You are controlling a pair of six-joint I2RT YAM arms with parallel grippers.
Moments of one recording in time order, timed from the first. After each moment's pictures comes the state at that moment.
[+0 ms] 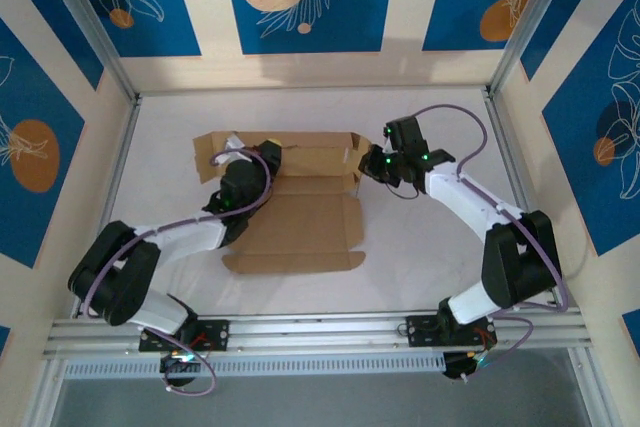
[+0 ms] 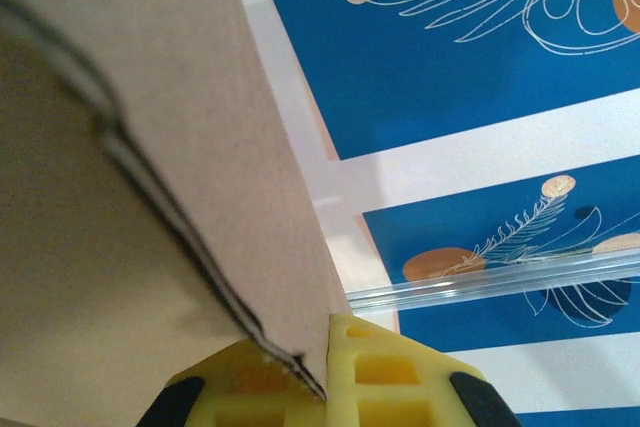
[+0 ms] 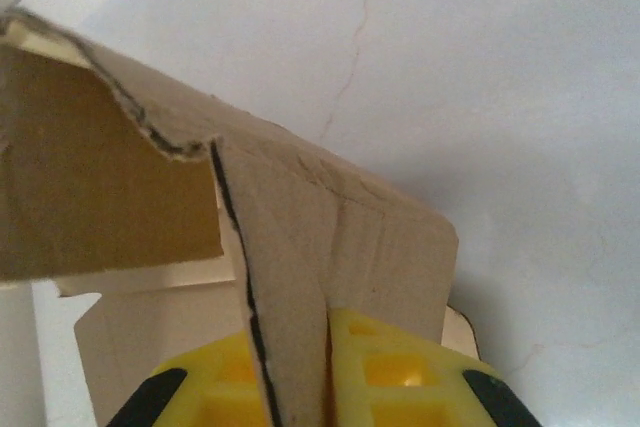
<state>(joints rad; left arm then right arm) -0.60 1.47 0.64 0.75 -0.27 -1.30 0.37 1.47 1.04 -0.40 -0.25 0.76</state>
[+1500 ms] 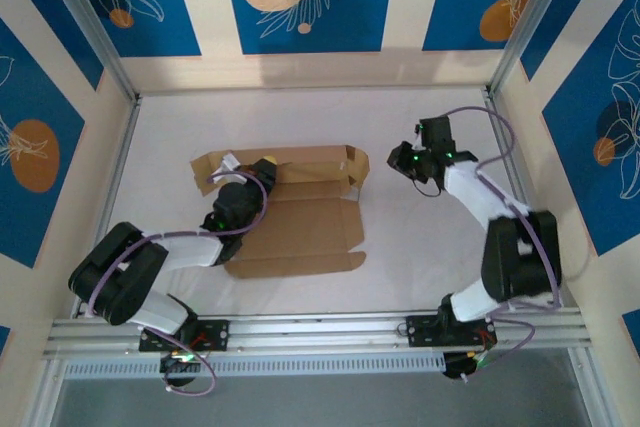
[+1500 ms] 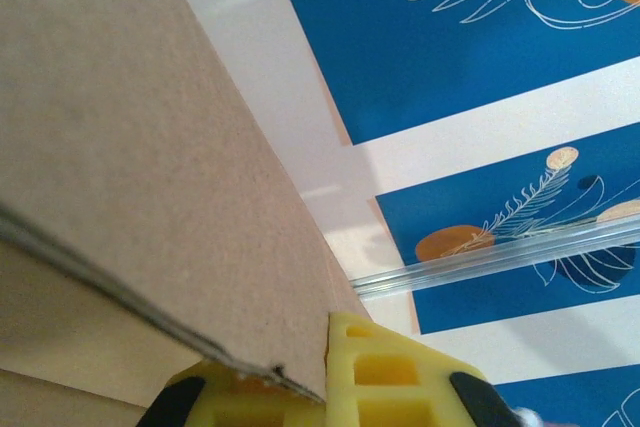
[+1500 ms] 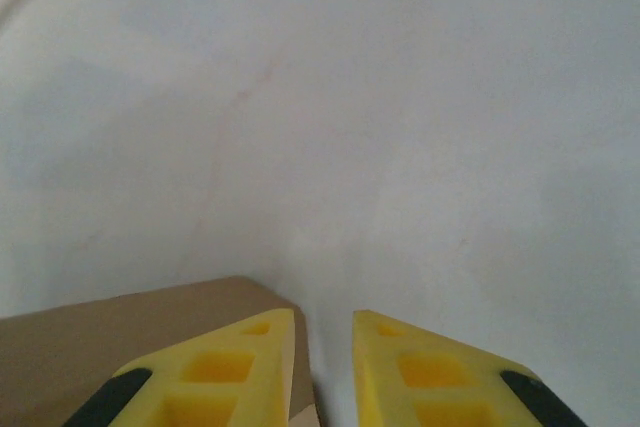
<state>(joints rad) -0.61 1.46 0.46 0.95 -0.26 -1.25 0.16 1.61 1.07 -0.41 -0.28 0.62</state>
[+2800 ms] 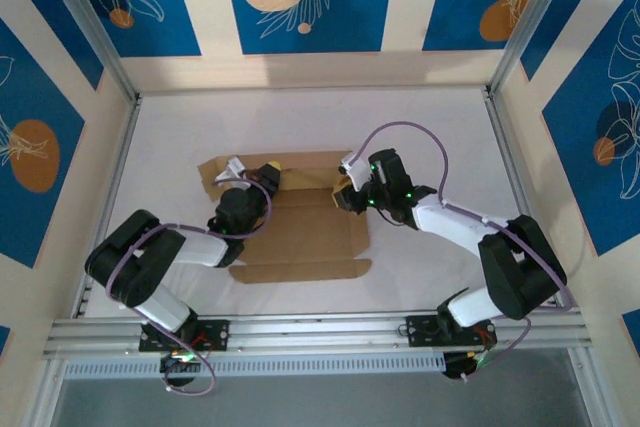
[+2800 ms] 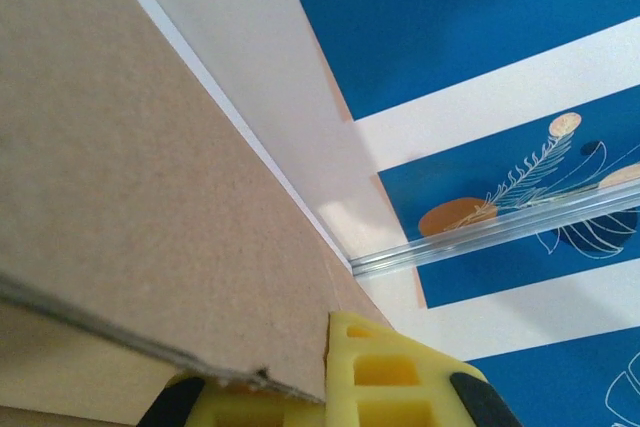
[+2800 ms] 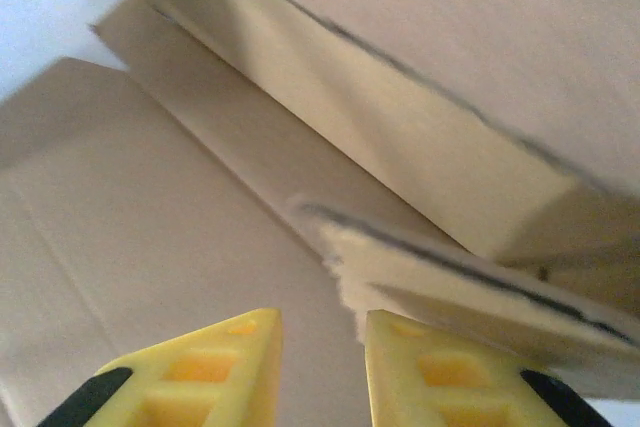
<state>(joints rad) -0.61 1.58 0.42 1.13 -0.20 -1.21 0.53 1.44 0.78 -0.03 -0.35 -0.09</state>
